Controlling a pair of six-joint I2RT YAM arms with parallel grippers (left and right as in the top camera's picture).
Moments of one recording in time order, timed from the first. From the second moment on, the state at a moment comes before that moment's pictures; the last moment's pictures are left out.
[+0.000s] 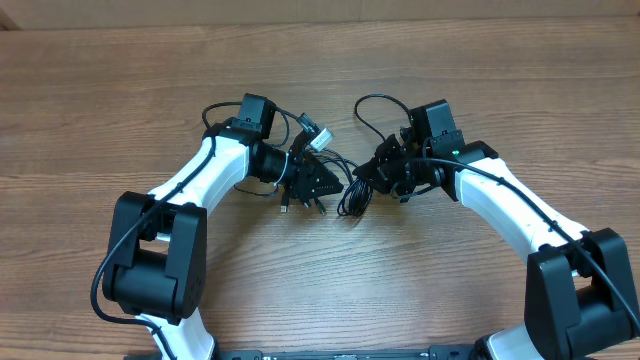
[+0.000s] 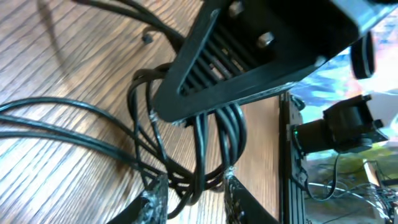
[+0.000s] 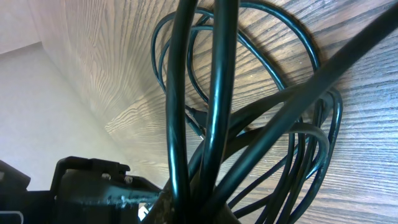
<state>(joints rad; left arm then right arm) -0.27 1.90 1.22 -0.66 1.09 0.45 0.31 1.69 1.06 -0.44 -0.65 1.12</state>
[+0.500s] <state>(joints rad) -0.33 1.90 1.22 -0.53 1.05 0.32 0.31 1.69 1.06 -0.43 -0.65 1.12</state>
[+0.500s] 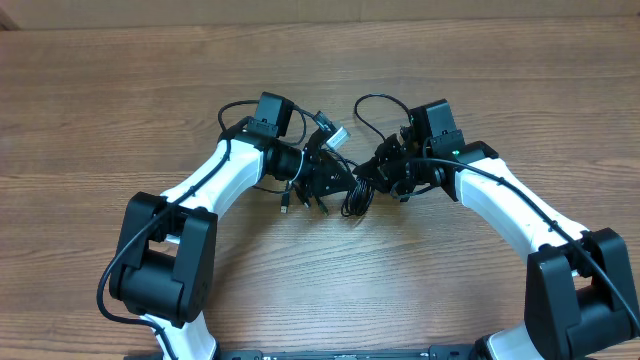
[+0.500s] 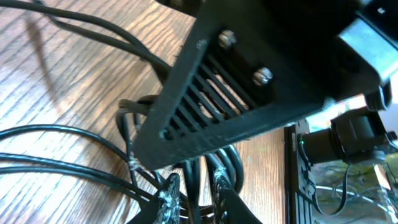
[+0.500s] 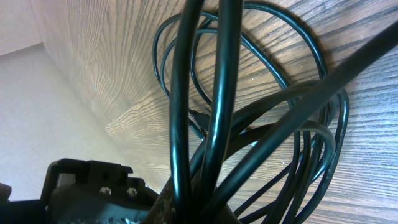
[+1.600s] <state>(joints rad) -0.30 1.90 1.22 -0.57 1.09 0.26 0.31 1.69 1.06 -0.43 -0.66 1.12</state>
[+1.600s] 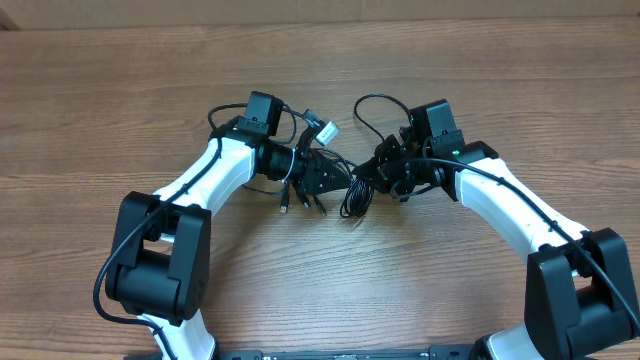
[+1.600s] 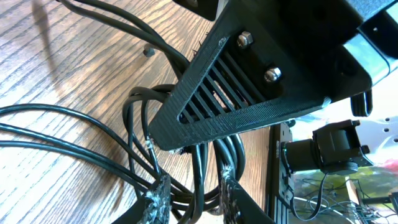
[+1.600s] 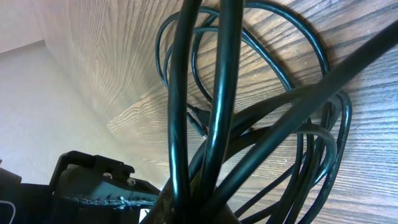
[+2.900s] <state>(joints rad) -0.33 1.90 1.22 -0.60 1.04 0.26 0.31 1.69 1.06 -0.43 -0.66 1.12</state>
